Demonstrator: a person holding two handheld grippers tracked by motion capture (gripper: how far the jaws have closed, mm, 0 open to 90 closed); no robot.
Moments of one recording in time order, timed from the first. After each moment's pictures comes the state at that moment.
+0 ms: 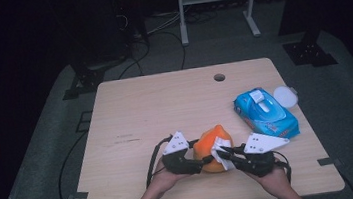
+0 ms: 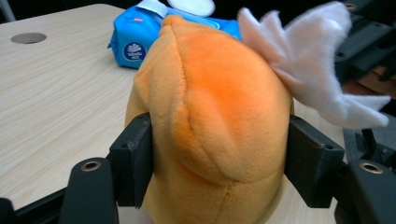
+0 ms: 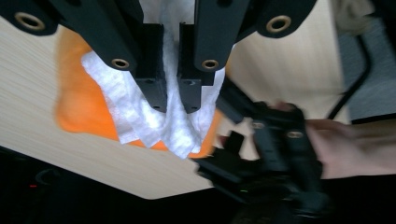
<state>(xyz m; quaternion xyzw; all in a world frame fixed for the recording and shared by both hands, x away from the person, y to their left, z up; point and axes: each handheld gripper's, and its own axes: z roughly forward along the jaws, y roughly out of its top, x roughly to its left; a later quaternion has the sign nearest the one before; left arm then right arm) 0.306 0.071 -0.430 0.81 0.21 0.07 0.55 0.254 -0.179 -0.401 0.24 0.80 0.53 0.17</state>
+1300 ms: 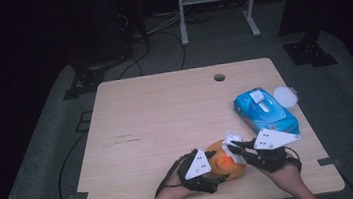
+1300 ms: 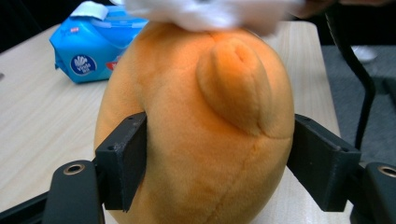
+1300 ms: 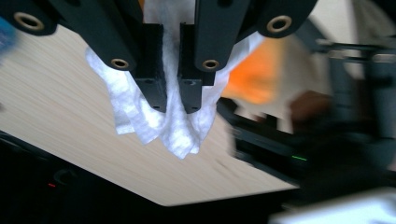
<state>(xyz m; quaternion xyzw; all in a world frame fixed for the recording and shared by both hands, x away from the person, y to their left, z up) 0.267 0.032 -0.445 0.84 0.09 0.14 0.51 0.261 -0.211 -0.395 0.25 0.80 0.50 0.21</state>
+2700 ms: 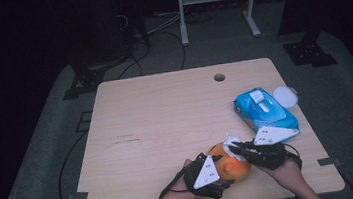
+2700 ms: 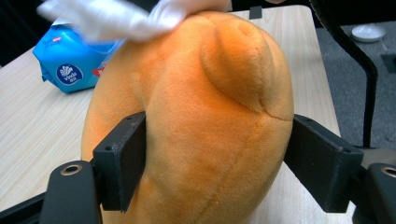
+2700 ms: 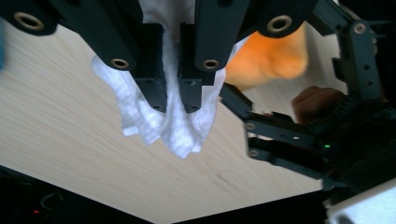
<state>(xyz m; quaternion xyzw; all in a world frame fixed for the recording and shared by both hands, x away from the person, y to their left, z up) 0.254 0.021 -0.452 0.85 0.05 0.17 0.49 0.266 -0.206 -0.397 0.26 0.82 0.49 0.16</state>
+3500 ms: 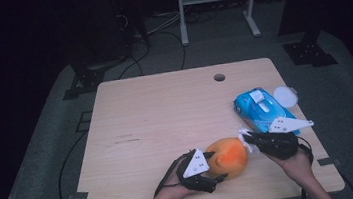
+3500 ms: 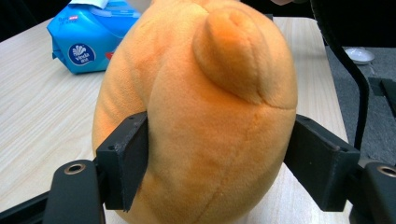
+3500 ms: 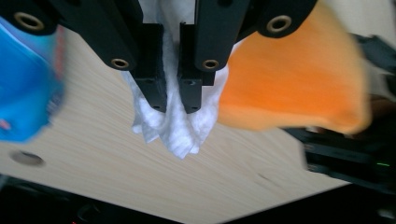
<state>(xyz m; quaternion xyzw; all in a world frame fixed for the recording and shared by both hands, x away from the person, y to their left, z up) 0.273 0.038 -0.453 0.84 0.09 0.13 0.51 0.286 -0.253 -0.407 0.34 0.79 0.49 0.18</state>
